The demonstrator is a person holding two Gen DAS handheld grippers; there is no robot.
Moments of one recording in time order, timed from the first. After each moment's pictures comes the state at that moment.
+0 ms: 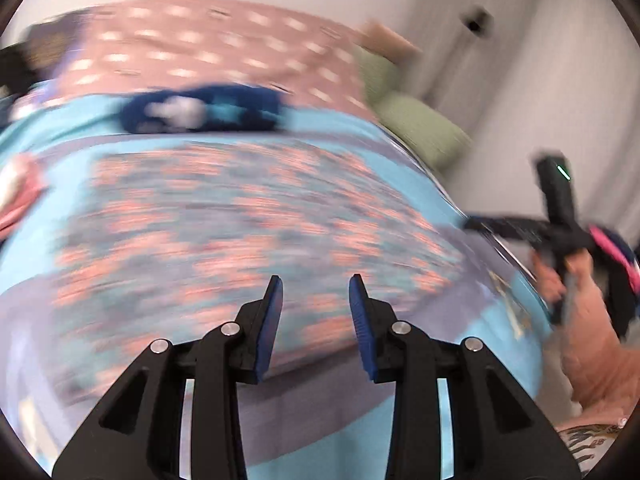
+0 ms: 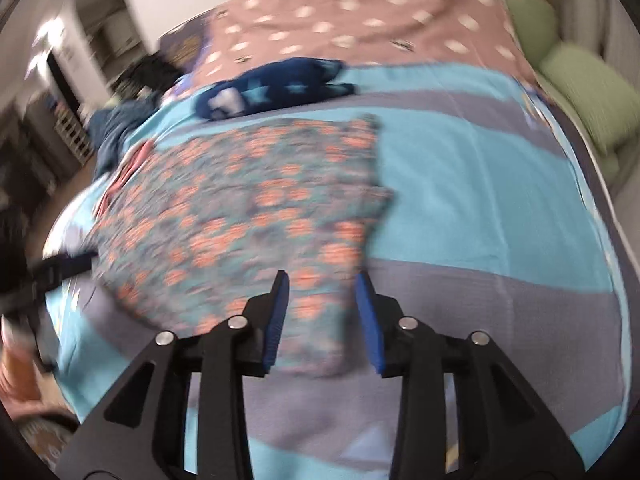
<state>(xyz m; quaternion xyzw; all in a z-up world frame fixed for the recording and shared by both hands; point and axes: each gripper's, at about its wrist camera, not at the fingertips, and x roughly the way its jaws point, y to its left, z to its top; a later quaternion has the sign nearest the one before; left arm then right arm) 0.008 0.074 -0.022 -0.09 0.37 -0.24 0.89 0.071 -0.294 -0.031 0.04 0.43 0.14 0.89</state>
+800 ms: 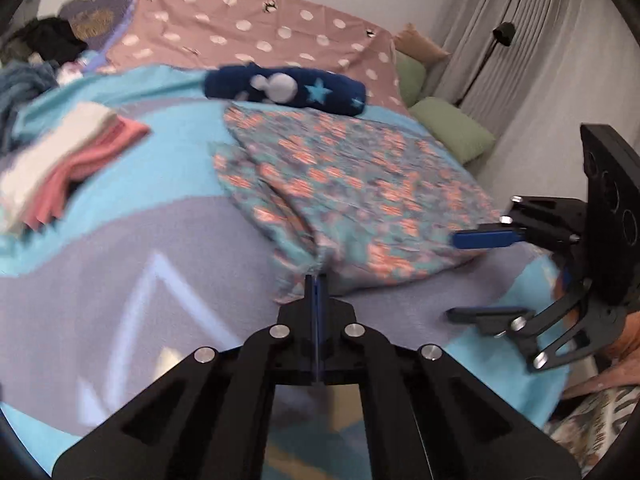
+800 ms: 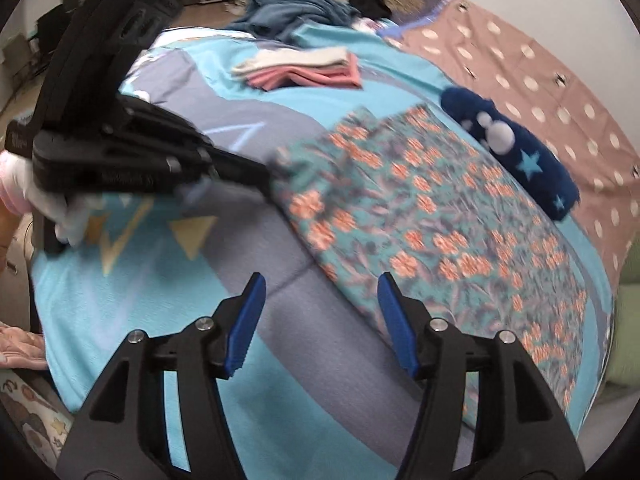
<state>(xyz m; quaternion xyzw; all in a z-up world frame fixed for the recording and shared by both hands) 0.000 0.210 -0.071 -0.08 0.39 -0.23 0.89 0.016 0.040 -0.058 -0.27 0.40 0.29 0.83</state>
